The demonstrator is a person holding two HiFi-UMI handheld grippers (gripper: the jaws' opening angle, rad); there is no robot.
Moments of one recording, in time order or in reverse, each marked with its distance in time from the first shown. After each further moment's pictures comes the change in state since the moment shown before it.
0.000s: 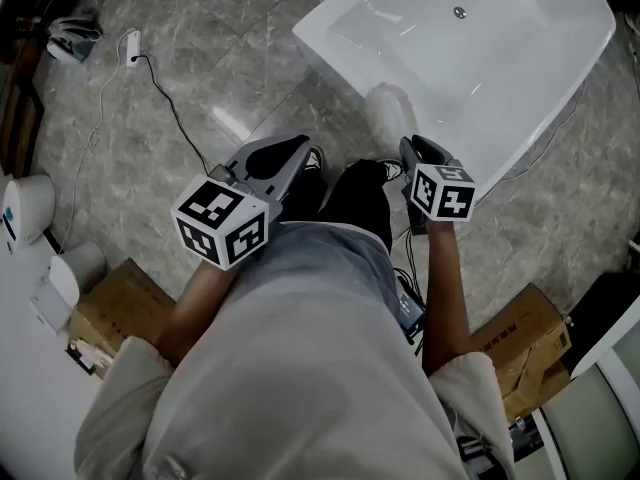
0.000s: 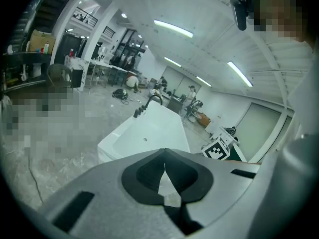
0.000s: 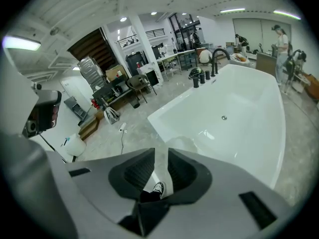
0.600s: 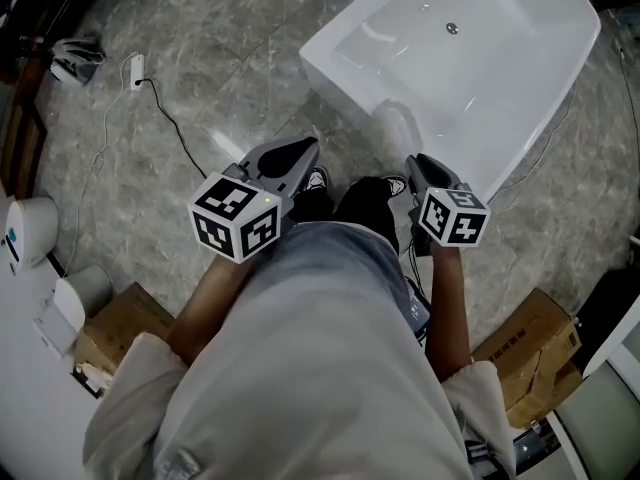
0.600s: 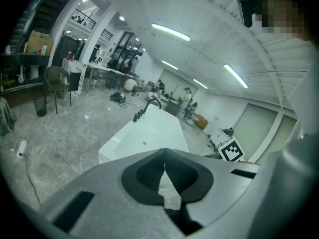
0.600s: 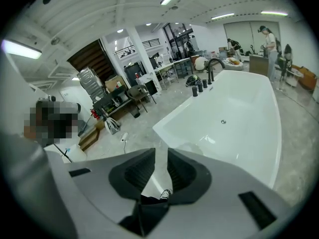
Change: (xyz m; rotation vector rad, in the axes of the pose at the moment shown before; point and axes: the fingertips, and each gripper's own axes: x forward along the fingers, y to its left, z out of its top) left arm -0.015 0.015 0.015 0.023 -0.033 -0.033; right arm -0.042 0.039 0.015 0.066 -0.101 -0.004
